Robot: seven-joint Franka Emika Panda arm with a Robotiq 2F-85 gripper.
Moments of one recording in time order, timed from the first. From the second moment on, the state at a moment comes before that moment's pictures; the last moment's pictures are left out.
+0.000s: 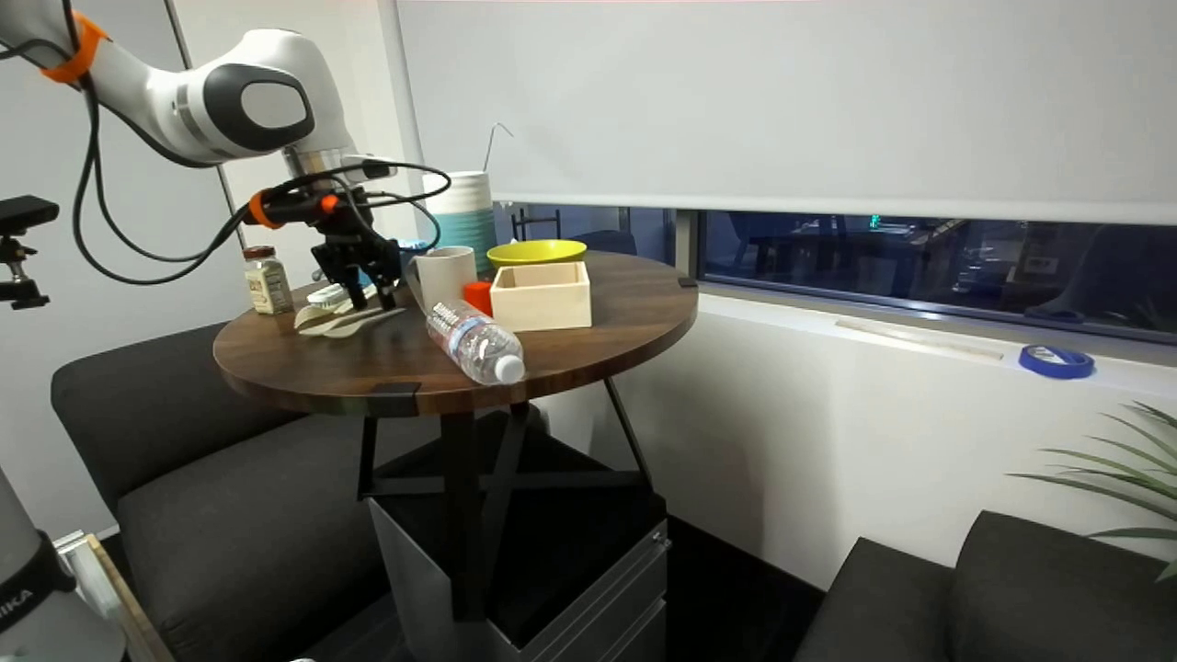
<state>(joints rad) 0.09 -0.34 0.07 -2.53 -0.07 2.32 -0.07</state>
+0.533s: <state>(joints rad) 0.12 -0.51 0.07 -2.45 -0.07 2.11 -0.15</state>
